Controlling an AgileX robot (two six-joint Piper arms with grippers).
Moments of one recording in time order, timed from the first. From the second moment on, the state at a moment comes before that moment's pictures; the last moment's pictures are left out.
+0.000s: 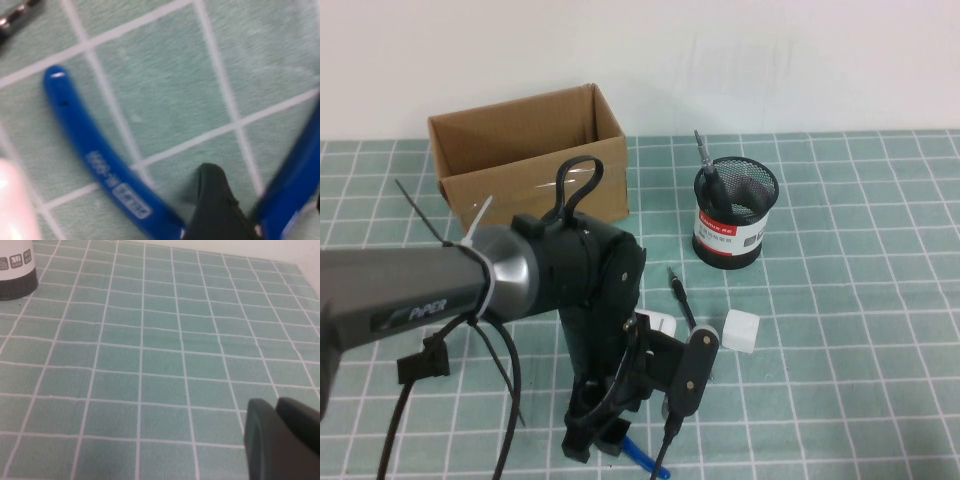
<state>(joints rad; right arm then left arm) -0.02 -0.03 0.03 -0.03 0.34 -0.09 -0.76 1.92 -1.22 -0.12 0.94 1.38</state>
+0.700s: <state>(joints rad) -0.02 -0.03 0.03 -0.03 0.34 -0.09 -0.78 1.93 -1.23 -0.14 0.99 1.40</state>
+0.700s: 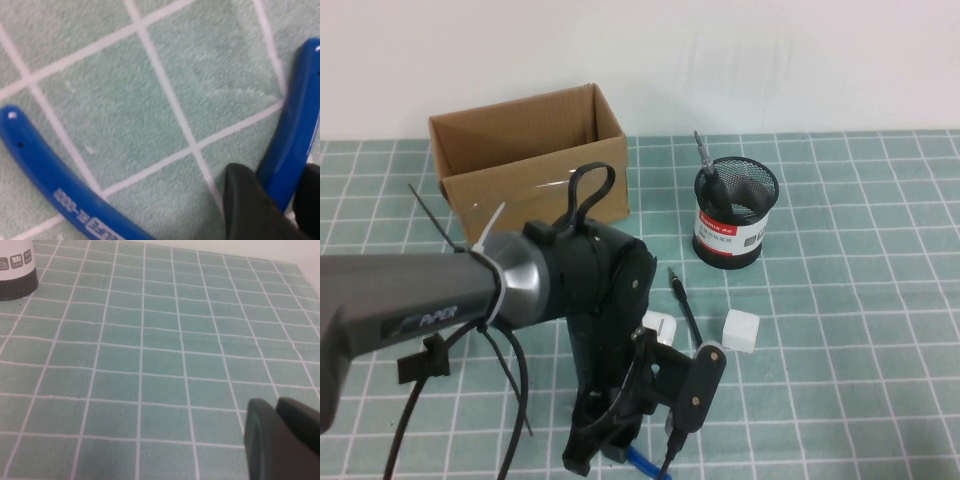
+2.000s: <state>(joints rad) -0.02 -0.03 0.03 -0.03 0.34 -0.09 -0.48 1.91 -1.85 0.29 1.11 0.83</state>
